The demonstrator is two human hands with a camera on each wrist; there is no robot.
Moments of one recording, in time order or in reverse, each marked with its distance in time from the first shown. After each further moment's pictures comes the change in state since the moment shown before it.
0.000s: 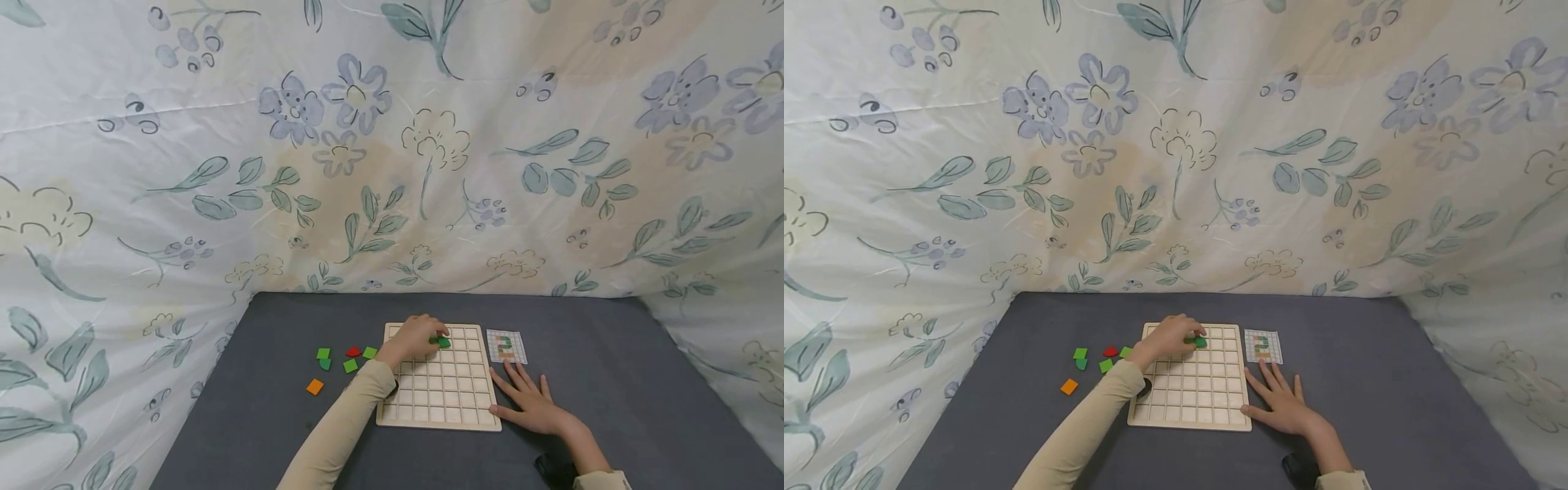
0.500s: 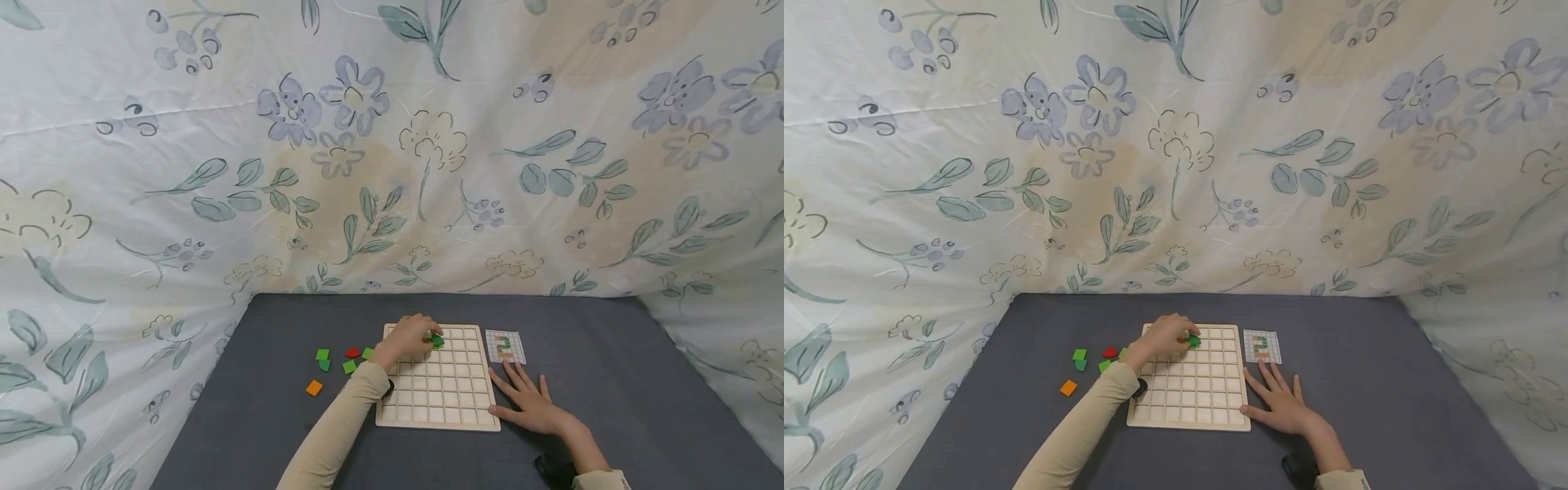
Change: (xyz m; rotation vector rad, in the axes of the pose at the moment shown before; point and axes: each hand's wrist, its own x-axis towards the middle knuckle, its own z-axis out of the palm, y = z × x) left_hand -0.007 -0.009 -0.001 -0.051 0.032 0.000; right_hand 0.000 0.002 -0.001 0.016 -0.012 -0.012
